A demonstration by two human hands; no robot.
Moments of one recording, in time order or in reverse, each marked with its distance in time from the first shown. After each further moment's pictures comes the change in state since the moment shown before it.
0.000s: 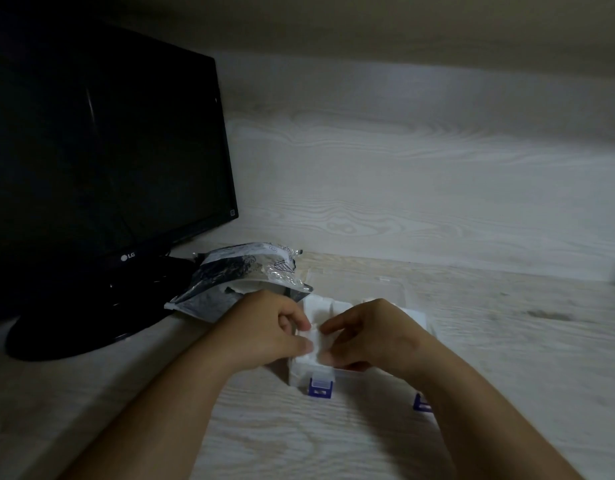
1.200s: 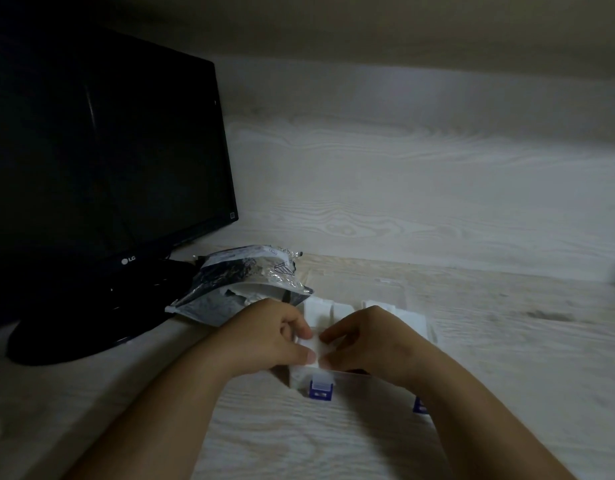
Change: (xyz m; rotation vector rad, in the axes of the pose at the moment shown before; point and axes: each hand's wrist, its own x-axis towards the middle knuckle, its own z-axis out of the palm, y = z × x) left_hand -0.001 0.001 -0.002 0.042 -0.114 -0.014; right_hand 0.004 0.001 0.003 -0.307 0.028 -0.035
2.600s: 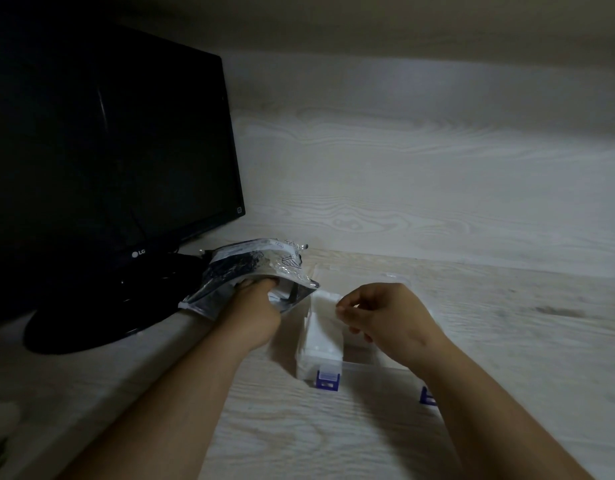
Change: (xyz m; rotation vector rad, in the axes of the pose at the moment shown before) left_hand 0.028 -0.029 0.003 0.130 0.342 -0.252; right_hand 0.002 -0.002 -0.002 0.270 0.278 -0.039
